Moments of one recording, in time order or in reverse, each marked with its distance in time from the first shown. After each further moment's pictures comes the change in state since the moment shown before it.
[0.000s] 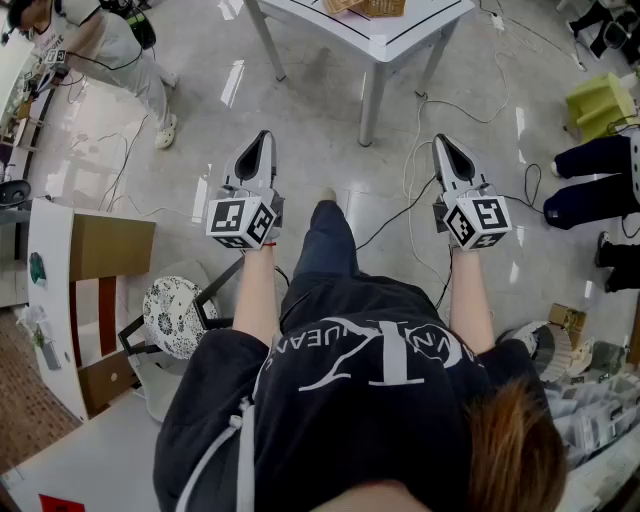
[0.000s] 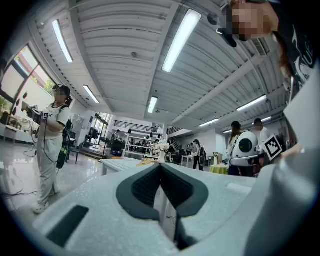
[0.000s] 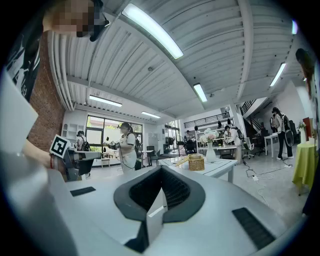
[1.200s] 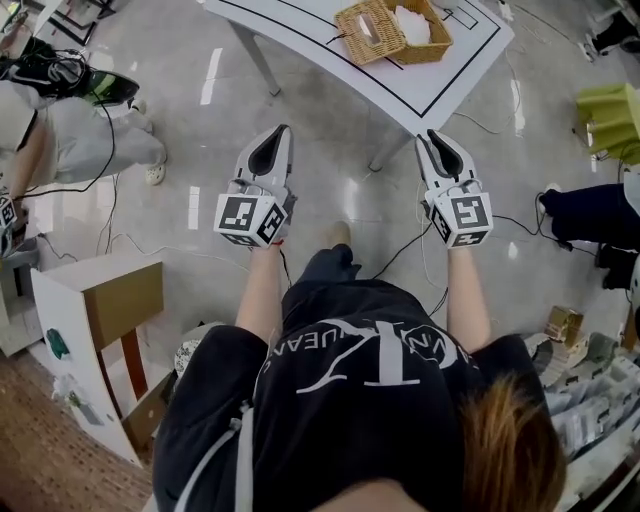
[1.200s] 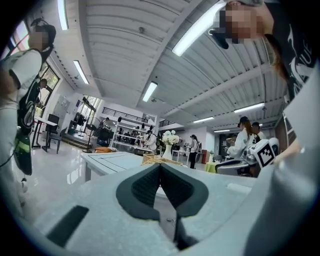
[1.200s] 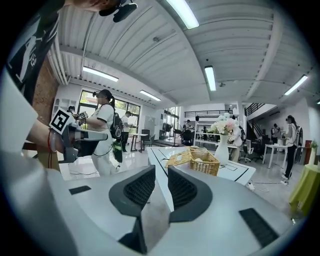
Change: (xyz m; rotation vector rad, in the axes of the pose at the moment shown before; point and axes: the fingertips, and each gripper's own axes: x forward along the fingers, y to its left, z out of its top) left arm 0.276 0.174 -0.028 -0.056 0.097 -0.167; right arm 0.324 -0.063 -0.035 -0.147 0.184 -0.051
